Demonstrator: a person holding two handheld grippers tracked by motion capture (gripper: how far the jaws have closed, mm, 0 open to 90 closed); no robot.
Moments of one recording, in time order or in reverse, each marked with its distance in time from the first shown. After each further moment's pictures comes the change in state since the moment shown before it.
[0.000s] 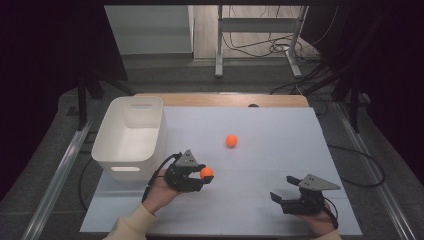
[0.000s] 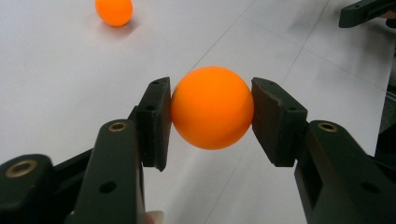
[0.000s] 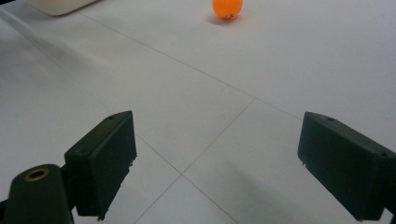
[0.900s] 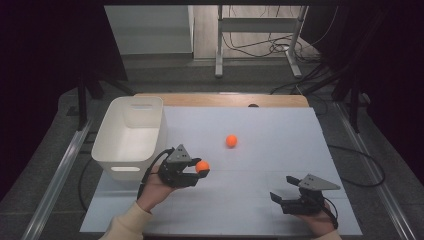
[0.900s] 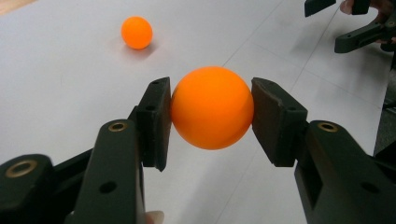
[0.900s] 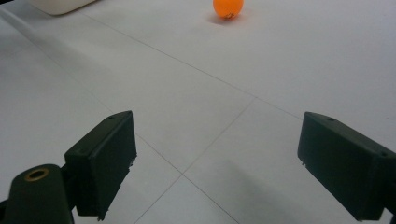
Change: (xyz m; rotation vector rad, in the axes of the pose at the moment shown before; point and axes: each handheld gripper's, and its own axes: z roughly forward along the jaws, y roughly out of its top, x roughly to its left) left arm 0.005 0.007 -0.022 -0.063 0.033 -0.003; right arm 0.000 0.000 0.000 0.002 0.002 0.000
